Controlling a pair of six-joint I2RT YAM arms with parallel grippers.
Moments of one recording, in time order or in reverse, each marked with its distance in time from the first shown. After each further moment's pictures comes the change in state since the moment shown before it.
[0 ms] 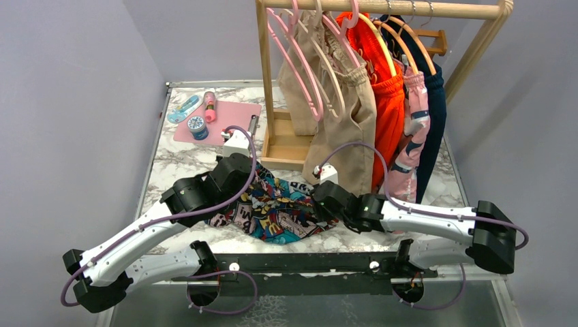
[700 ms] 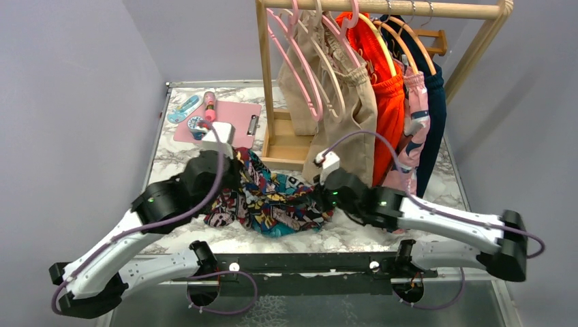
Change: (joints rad) left arm 0.000 -0.064 0.088 -0.016 0.037 0.004; right arm -0.006 -0.028 0.110 0.004 -0.037 -0.097
